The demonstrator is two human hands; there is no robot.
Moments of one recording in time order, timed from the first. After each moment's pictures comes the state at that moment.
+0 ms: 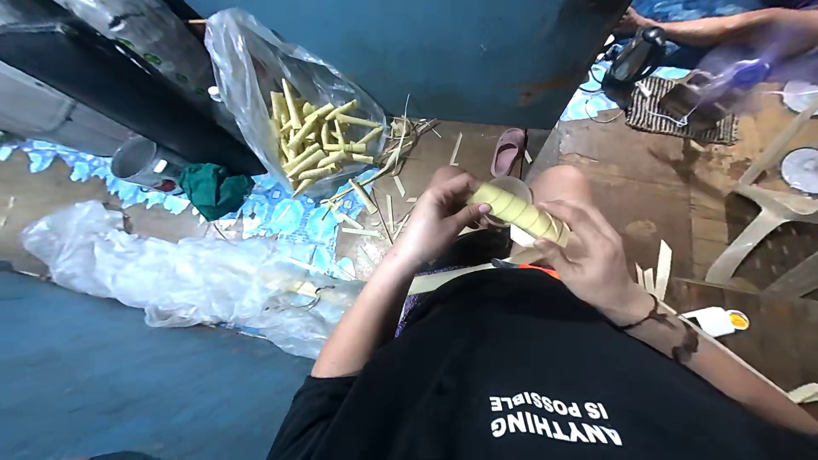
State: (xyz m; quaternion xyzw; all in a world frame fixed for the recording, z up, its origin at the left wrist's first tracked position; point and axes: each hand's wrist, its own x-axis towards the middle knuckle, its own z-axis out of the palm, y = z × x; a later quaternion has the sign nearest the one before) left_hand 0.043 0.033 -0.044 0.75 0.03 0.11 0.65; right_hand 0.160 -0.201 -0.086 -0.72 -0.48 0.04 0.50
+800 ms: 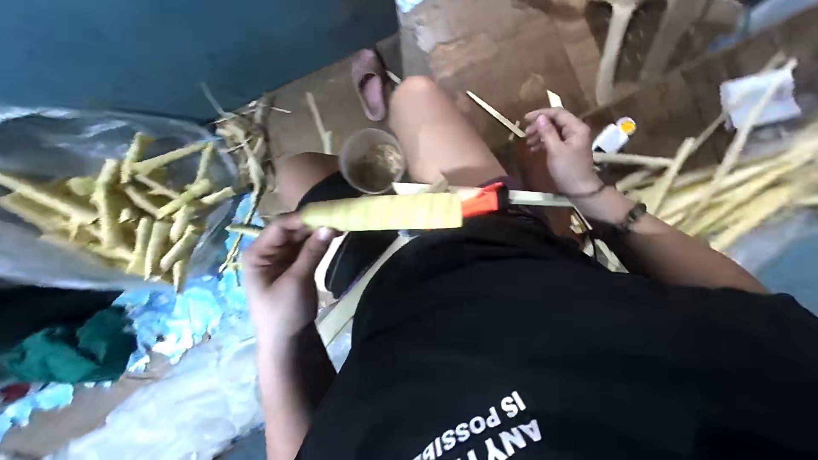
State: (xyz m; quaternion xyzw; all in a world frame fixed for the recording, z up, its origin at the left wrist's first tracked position) left_hand 0.047 0.032 -0.086 0.75 0.00 0.08 0.66; right_hand 0.211 -0.341 -0.186 -0.83 -0.05 0.05 0.55
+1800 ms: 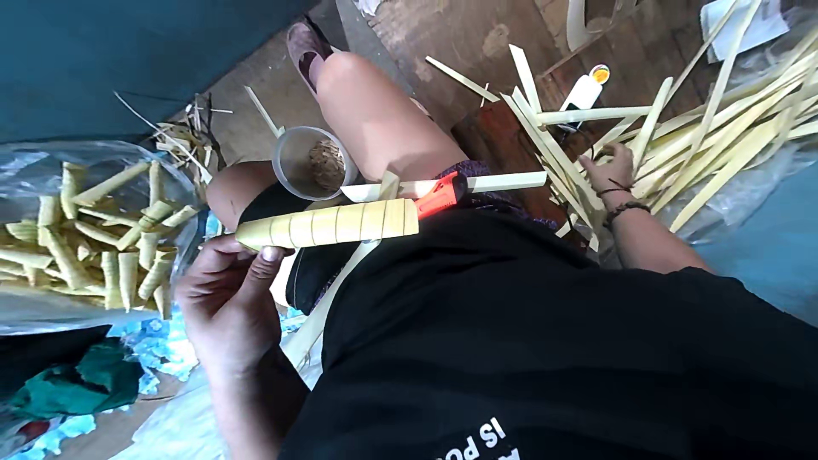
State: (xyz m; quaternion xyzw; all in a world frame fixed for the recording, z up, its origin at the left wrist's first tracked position) left_hand 0.060 0.012 -0.088 0.75 0.03 0.04 0.66; right_hand 0.134 -0.560 -0.312 -0.90 0.31 0.10 0.28
